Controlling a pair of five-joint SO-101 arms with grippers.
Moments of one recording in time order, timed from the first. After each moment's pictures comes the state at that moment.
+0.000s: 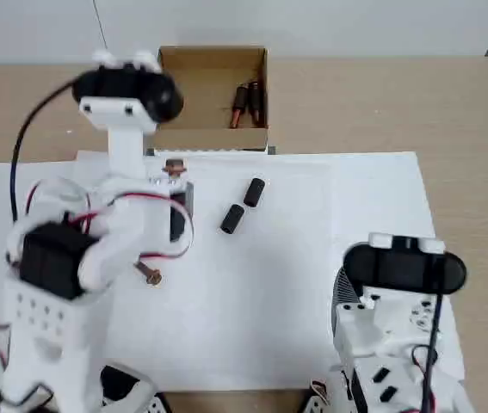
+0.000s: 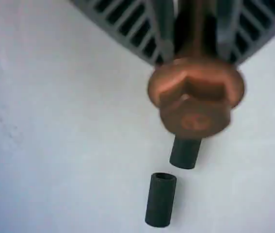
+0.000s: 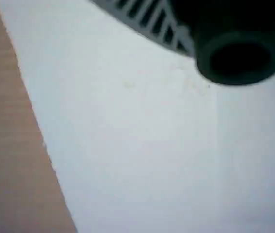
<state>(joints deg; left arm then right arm) 17.4 -33.8 -1.7 96.4 18.1 -8.9 -92.0 38.9 93.2 -1.5</state>
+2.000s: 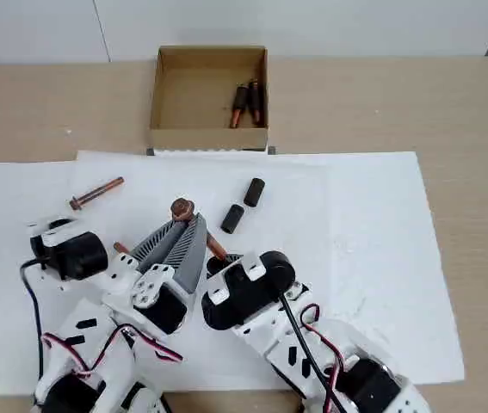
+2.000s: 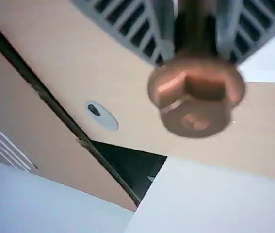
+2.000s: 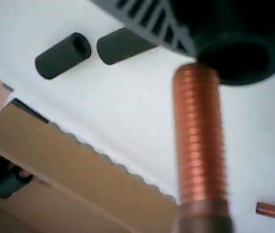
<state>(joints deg) 26.2 -103.4 70.8 48.3 37.1 -48.9 -94.9 73.5 50.7 8.0</state>
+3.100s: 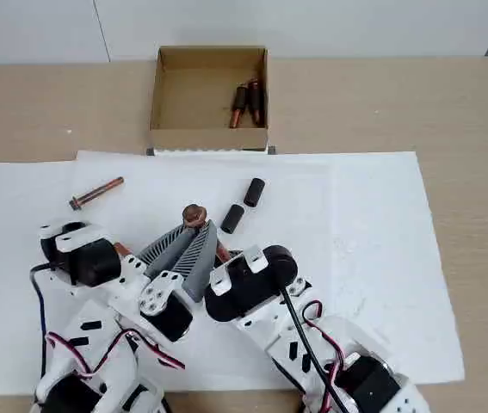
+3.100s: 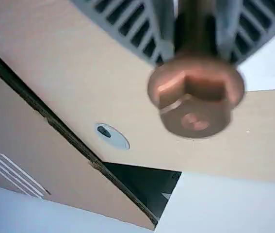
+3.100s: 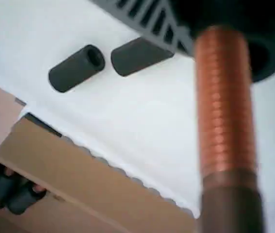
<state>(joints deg) 30.1 -103.5 70.9 48.9 34.0 -46.7 -94.4 73.6 50.5 8.0</state>
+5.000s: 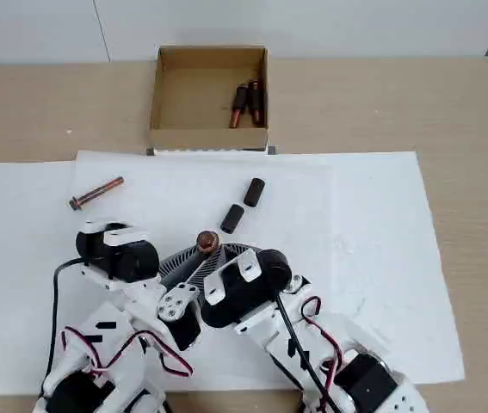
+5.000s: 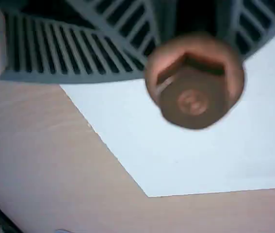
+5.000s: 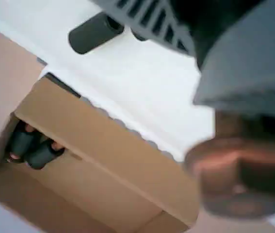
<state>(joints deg) 34.5 -104.0 74.1 59.0 30.5 -46.4 -94.2 74.4 45.3 13.3</state>
